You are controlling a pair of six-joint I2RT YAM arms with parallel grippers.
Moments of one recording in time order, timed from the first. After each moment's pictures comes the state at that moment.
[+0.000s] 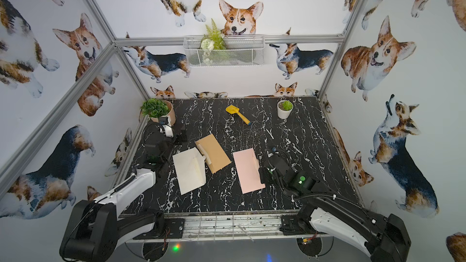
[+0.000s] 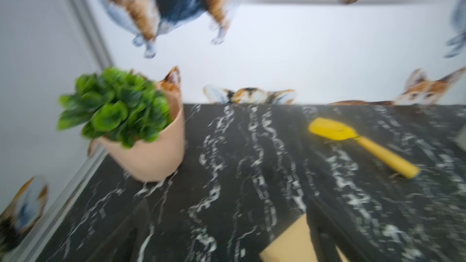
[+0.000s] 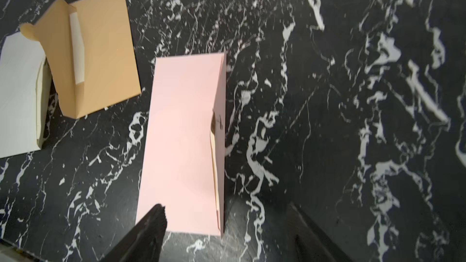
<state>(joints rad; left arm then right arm) -0.27 1.15 0.54 0.44 -0.16 -0.06 0.88 0.79 0.53 -0.63 0.26 0.57</state>
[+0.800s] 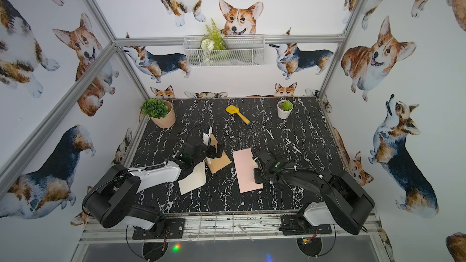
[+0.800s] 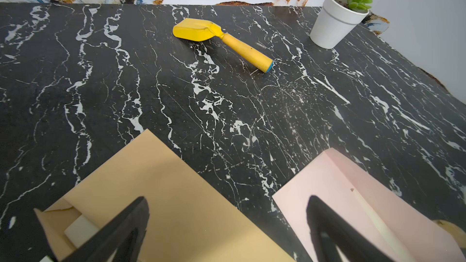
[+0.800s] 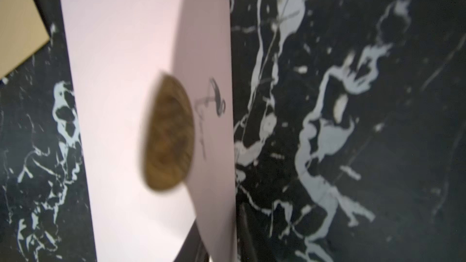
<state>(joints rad) -0.61 1.48 0.59 0.41 -0.06 -0.30 0.77 1.36 0.61 -0.40 0.02 0.60</state>
